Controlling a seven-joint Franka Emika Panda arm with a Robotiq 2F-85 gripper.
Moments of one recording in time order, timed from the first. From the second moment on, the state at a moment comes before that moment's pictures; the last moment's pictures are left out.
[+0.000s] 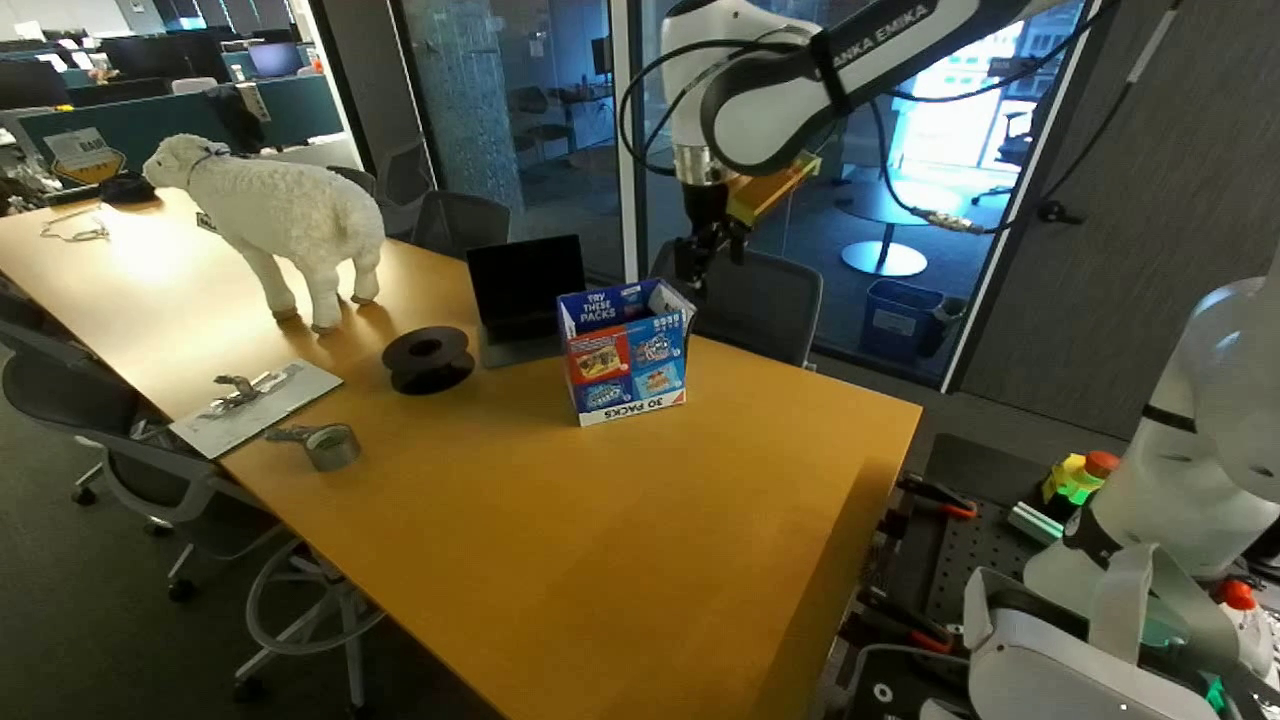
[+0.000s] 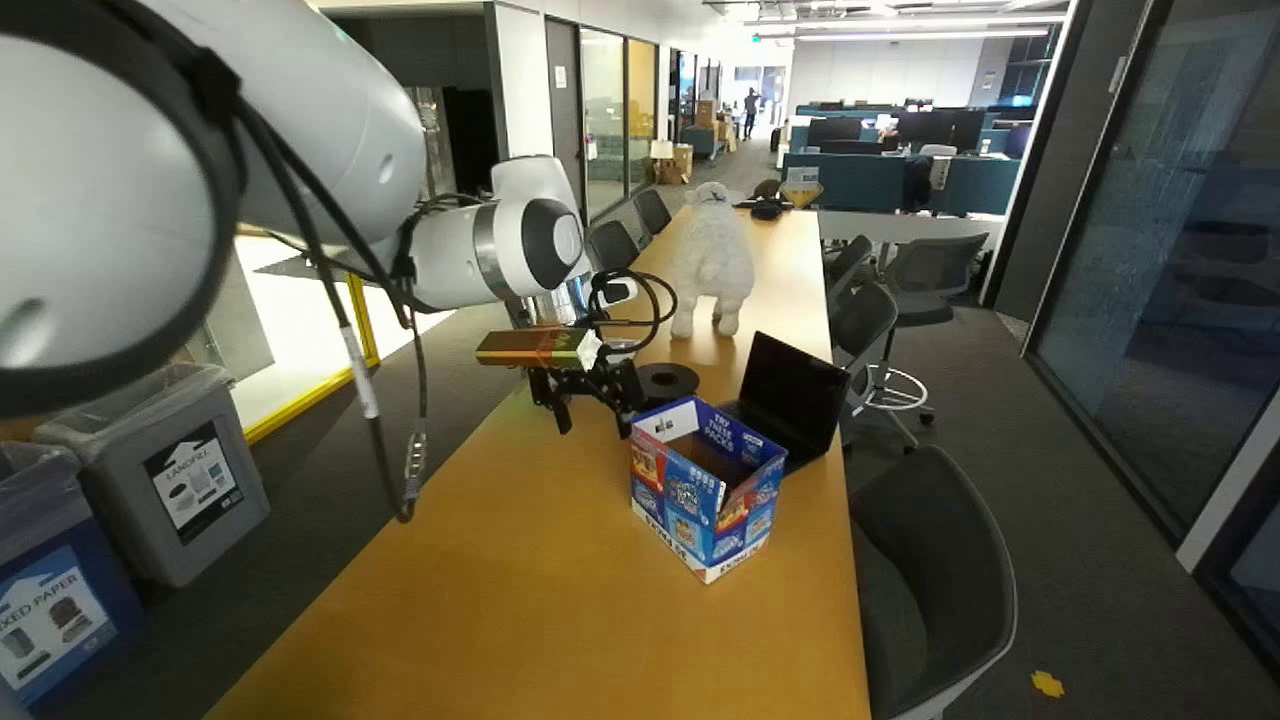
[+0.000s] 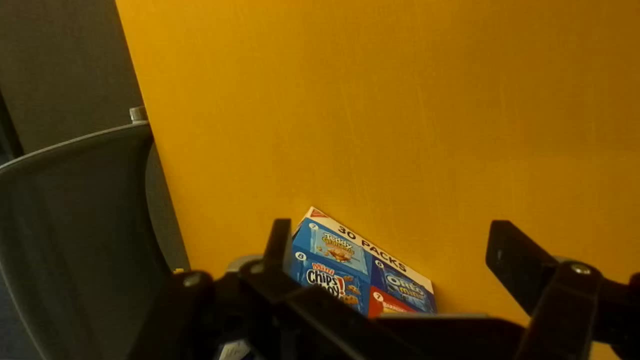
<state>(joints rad) 0.02 -0.02 0.00 -2.10 -0.26 2.07 0.26</state>
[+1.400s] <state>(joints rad) 0.08 -0.65 -0.02 -2.52 0.08 2.05 -0.10</state>
